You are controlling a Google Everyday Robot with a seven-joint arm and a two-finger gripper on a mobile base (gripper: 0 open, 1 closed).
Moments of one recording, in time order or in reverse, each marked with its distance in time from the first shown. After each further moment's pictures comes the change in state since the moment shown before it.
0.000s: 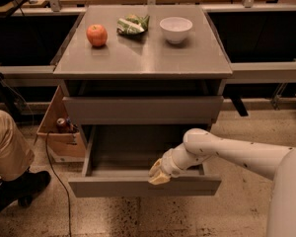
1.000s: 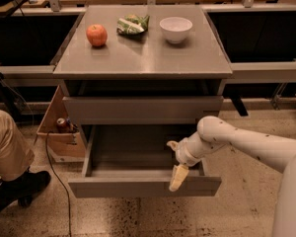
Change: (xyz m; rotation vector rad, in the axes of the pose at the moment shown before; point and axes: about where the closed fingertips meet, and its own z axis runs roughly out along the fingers) arm 0.029 -0.029 -0.055 0.037 0.077 -0.017
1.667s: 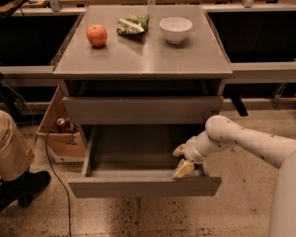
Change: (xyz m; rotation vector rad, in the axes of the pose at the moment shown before) arm 0.040 -0.021 -0.010 0.032 0.028 0.061
